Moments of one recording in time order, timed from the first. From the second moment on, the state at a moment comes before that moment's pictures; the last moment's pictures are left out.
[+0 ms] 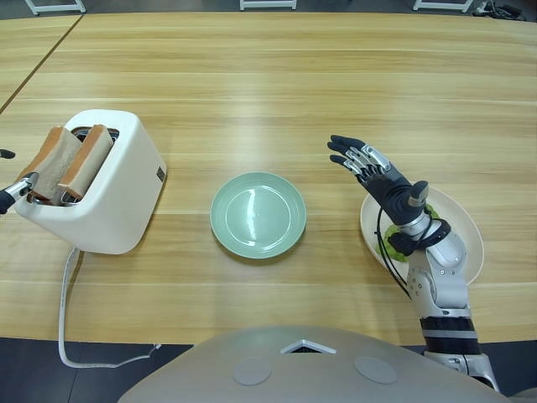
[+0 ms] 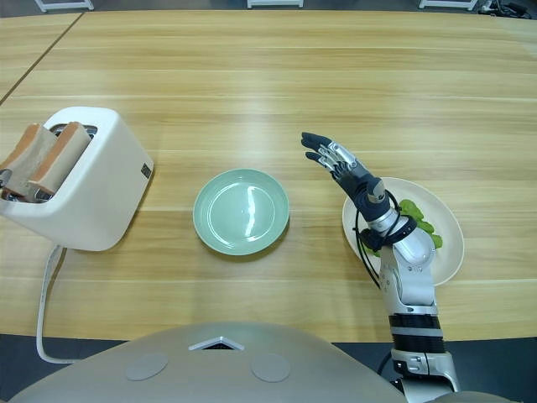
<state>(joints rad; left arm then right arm) 0.48 0.77 0.71 -0.30 0.45 -0.02 -0.24 0.15 -0.33 -0.05 -0.15 0.41 -0.38 0.70</state>
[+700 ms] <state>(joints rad) 0.45 0.74 0.64 -0.32 0.44 -0.01 -0.27 0.15 -0.33 -0.05 -0.16 0.41 -0.38 0.70</state>
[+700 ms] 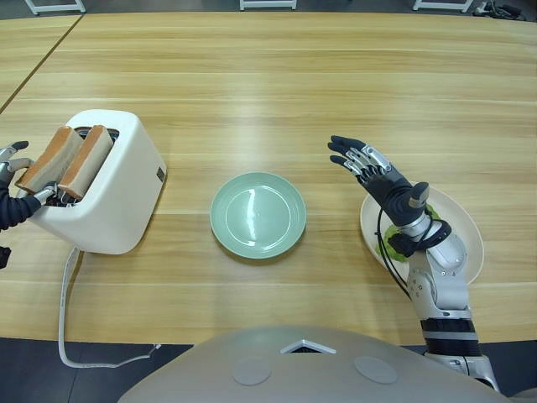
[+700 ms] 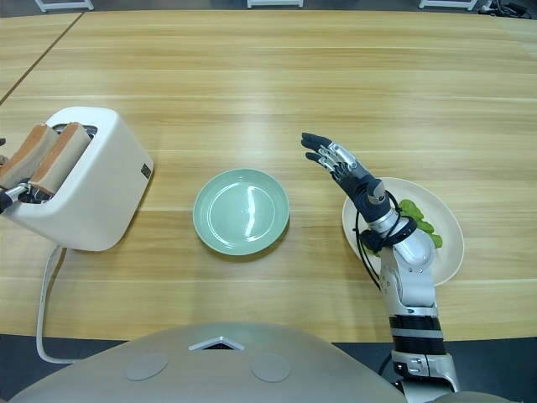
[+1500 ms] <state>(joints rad) 0.18 0.65 0.71 -0.47 0.13 -0.18 -0.16 0.15 -0.33 -0.05 -0.16 0.39 -0.39 0.70</state>
